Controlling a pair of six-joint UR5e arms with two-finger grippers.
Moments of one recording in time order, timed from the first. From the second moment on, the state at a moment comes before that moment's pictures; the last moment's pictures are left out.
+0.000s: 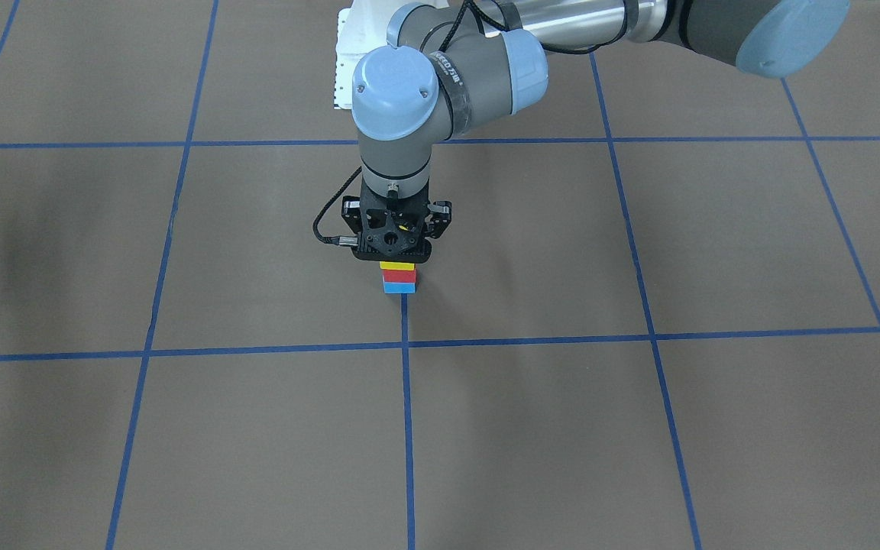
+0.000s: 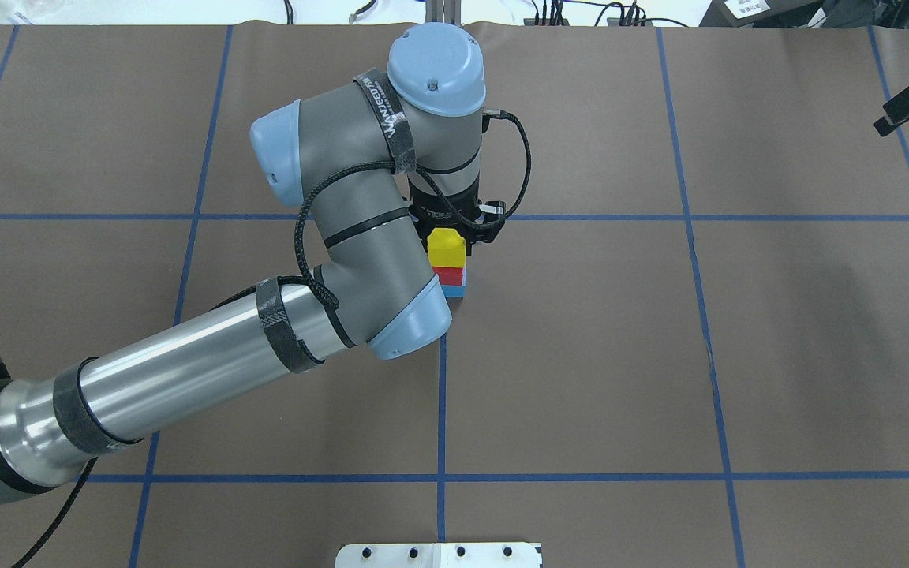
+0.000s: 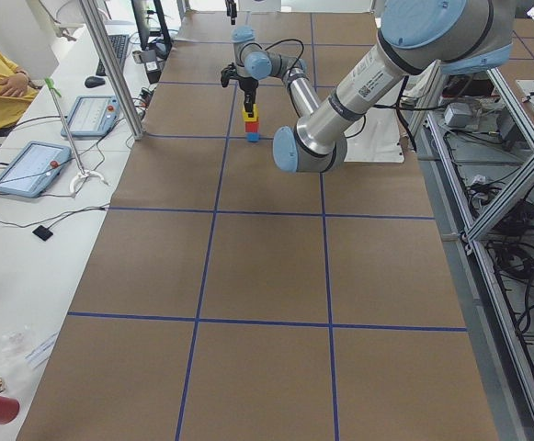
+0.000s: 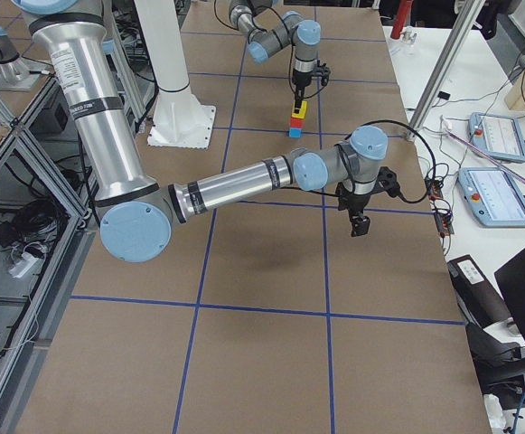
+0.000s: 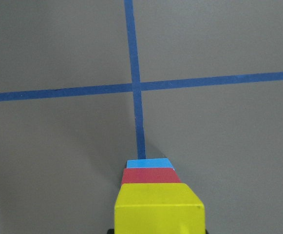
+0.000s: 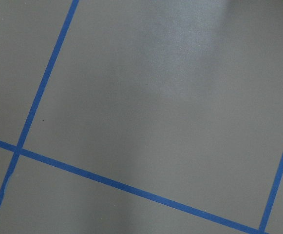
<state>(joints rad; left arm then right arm) -0.61 -2.60 -1.38 -1.45 -2.03 -1.04 1.34 -1.27 1.59 -1.58 2.29 0.05</state>
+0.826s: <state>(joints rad) -0.66 -2.55 -1.50 -1.39 -2.04 -1.03 1.34 -1.27 1.59 -1.58 2.29 0.05</state>
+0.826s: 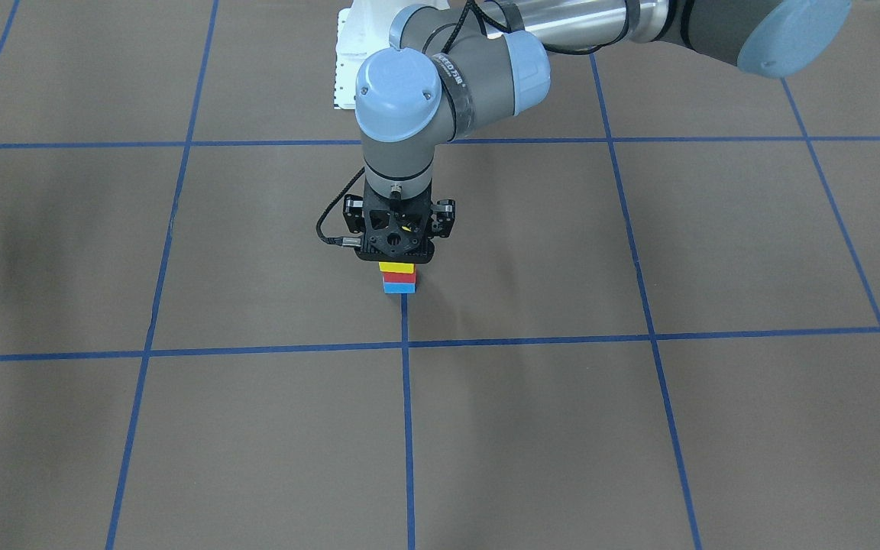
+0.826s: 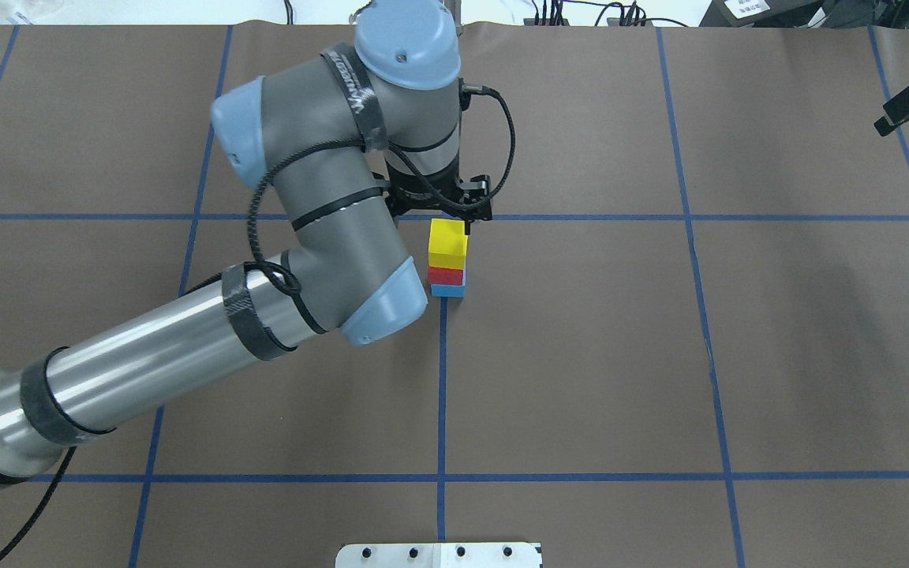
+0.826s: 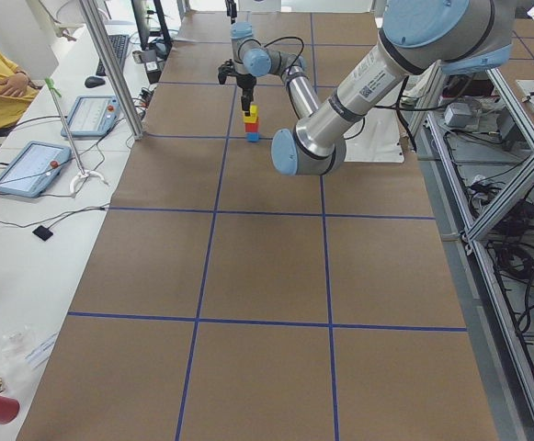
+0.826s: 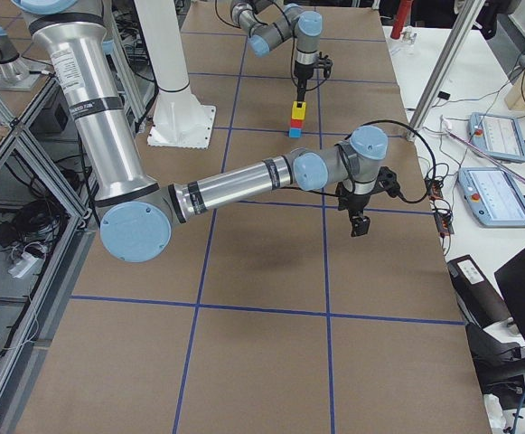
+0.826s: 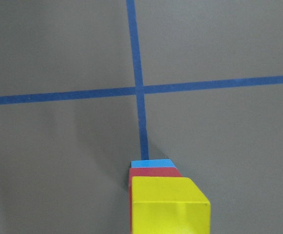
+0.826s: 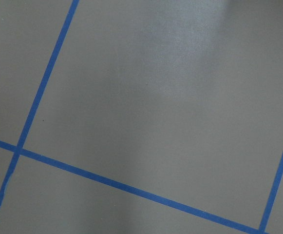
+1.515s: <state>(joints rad) -1.15 -1.99 -1.85 -1.30 -2.25 -0.23 1.38 -1.31 1.59 -1.58 2.30 0.02</state>
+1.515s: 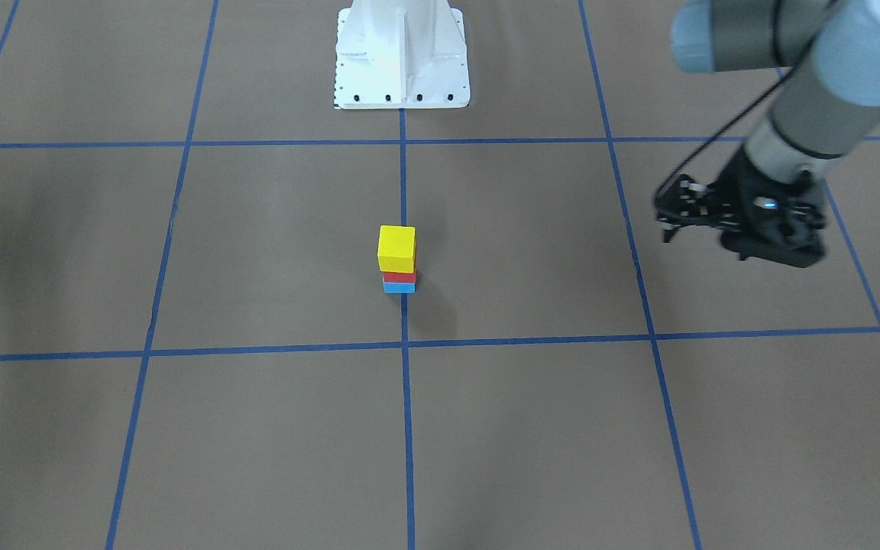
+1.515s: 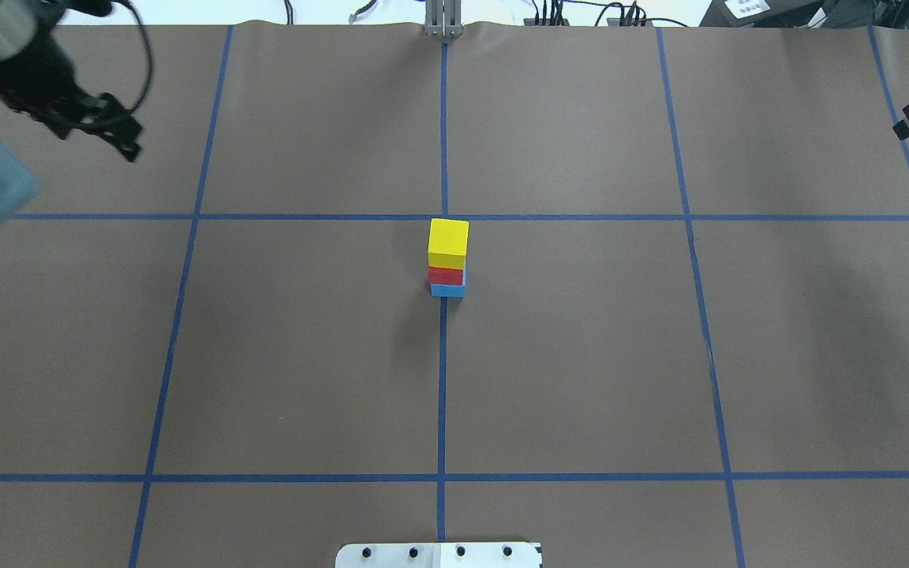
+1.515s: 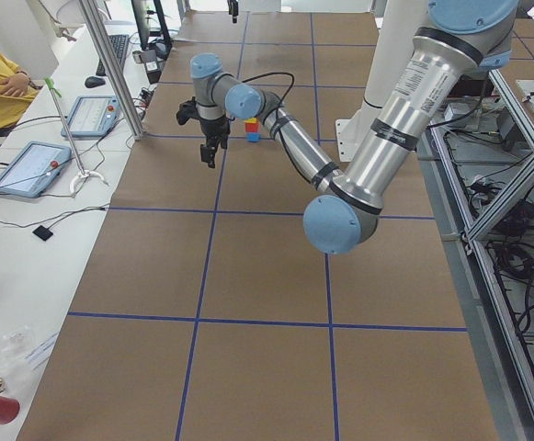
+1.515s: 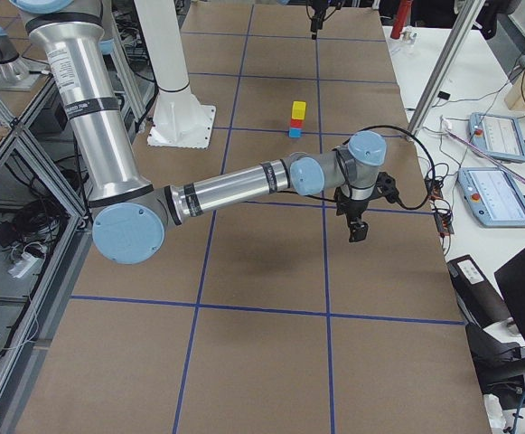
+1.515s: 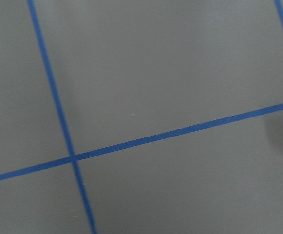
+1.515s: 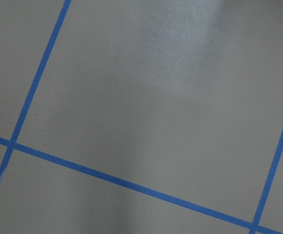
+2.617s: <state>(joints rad) -1.60 -1.45 -1.78 -1.56 -2.39 0.18 1.54 -1.50 1.61 -1.57 2.37 -0.12</state>
